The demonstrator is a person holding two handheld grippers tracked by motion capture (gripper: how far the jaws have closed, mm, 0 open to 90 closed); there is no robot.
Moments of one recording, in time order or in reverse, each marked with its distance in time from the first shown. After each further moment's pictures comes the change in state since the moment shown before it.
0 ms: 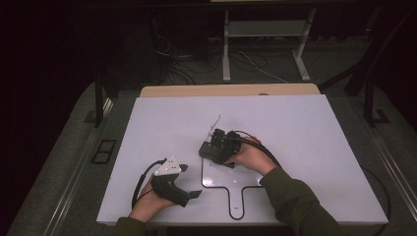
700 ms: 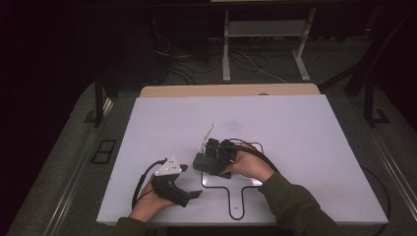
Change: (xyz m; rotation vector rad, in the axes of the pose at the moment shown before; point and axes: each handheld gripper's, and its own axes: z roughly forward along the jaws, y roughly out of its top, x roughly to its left) left arm -0.001 0.000 0.000 0.003 0.000 0.004; right arm 0.032 0.003 0.000 0.012 0.103 -0.069
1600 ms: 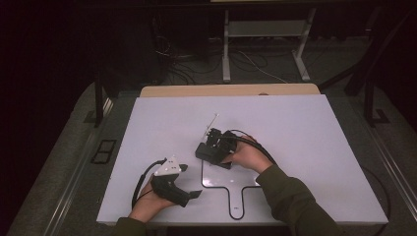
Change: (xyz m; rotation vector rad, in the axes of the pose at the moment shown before) left arm 0.000 0.000 -0.001 -0.006 0.001 -0.002; right arm -0.033 0.005 0.002 -0.006 -0.054 0.075
